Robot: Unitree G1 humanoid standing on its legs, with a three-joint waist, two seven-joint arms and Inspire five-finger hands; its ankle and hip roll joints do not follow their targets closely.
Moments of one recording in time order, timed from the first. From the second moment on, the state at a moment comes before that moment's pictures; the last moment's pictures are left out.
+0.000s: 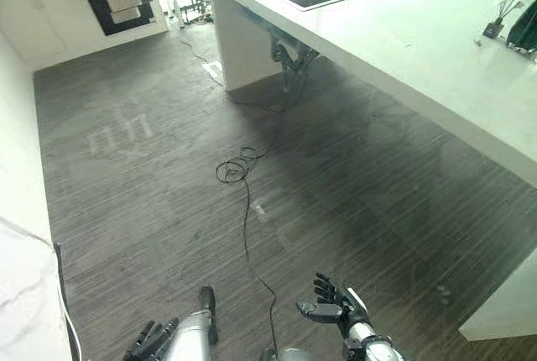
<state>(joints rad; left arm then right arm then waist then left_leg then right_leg) 0.20 0.10 0.16 0.89 -0.77 -0.15 -0.13 0.21 -0.36 0.05 0.57 0.33 -0.09 0.23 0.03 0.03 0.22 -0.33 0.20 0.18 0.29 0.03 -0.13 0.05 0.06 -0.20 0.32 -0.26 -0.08</state>
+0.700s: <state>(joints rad) 0.12 0.33 0.07 0.52 -0.70 -0.07 -0.12 0.22 -0.26 0.06 0.33 0.36 -0.07 0.21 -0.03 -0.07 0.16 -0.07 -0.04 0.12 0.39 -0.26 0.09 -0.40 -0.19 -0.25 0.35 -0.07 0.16</state>
